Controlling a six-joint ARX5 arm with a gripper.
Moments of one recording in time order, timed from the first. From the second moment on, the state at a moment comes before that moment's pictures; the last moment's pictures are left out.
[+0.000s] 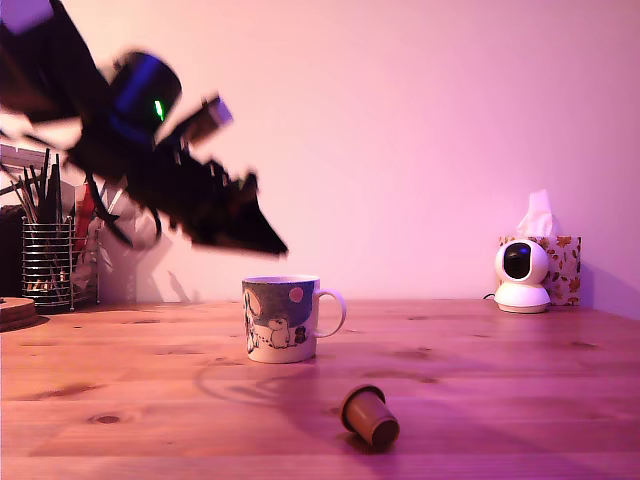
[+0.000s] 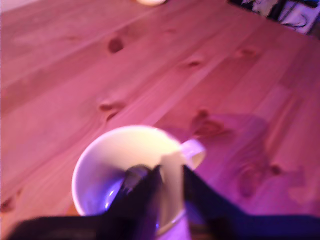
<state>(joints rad) -0.41 1.75 1.06 0.13 0.52 0.16</state>
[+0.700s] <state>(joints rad) -0.51 1.53 1.08 -0.34 0.48 0.00</state>
